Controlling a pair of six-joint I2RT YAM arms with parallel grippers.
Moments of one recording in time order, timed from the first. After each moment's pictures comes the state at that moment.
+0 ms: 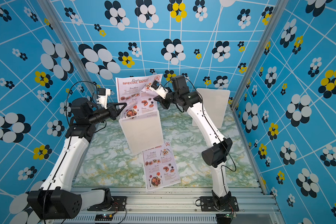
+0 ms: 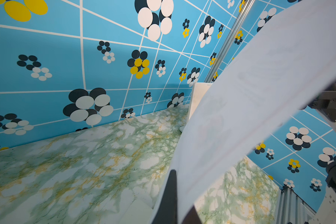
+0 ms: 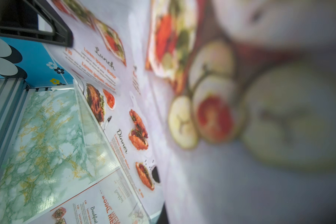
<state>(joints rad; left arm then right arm) 0.03 1.25 1.28 -0.17 0.83 -0.25 0.52 2.09 2.45 -0.84 -0.50 -0.55</state>
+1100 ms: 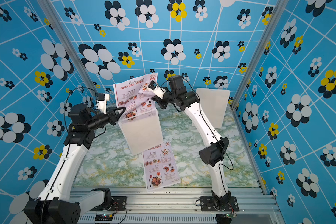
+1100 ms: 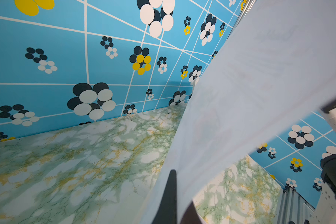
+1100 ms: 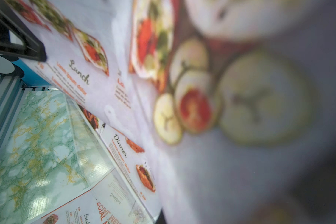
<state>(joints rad) 0.03 1.16 1.18 -0.17 0.80 -0.26 0.54 2.14 2.52 -0.84 -0.49 -0.57</state>
